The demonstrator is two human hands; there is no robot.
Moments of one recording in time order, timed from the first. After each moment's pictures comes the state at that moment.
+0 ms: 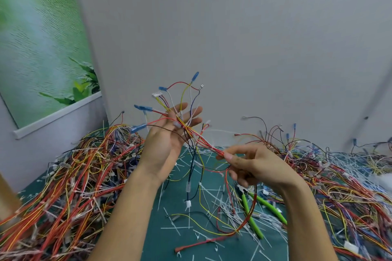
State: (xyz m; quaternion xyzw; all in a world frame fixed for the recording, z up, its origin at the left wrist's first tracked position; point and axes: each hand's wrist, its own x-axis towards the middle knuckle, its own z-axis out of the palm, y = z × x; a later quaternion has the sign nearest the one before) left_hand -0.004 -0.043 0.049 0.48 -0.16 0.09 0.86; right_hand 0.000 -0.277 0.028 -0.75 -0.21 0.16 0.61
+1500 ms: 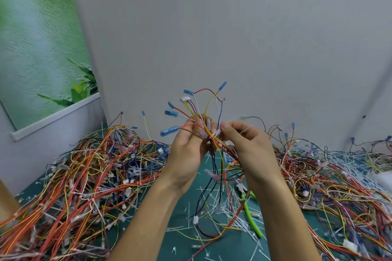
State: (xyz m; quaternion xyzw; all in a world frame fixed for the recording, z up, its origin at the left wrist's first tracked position) left_hand -0.026 -0.090 0.043 0.52 -0.22 0.08 0.82; right_hand -0.019 -0.223 0.050 -0.63 -0.11 -0.11 0.76
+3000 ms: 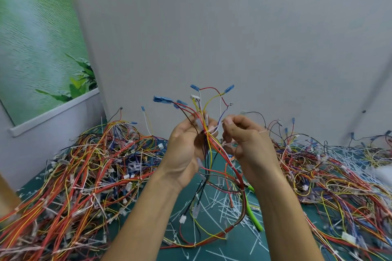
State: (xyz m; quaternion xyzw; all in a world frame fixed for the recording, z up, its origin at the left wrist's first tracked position) left_hand -0.021 -0.082 0.046 0.43 -0.20 0.00 0.88; right_hand -0.020 -0.223 0.053 -0.58 -0.10 -0.04 0.81
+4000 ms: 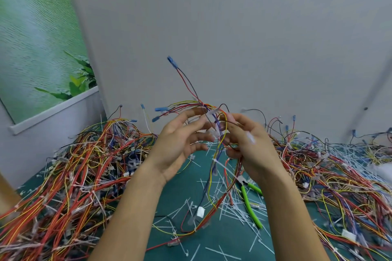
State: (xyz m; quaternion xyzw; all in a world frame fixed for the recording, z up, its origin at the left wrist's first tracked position) left_hand -0.017 -0.061 0.049 0.55 -0.14 -0.02 0.83; right_hand -0.010 -0.231 0.043 -0.63 -0.13 -0.03 0.77
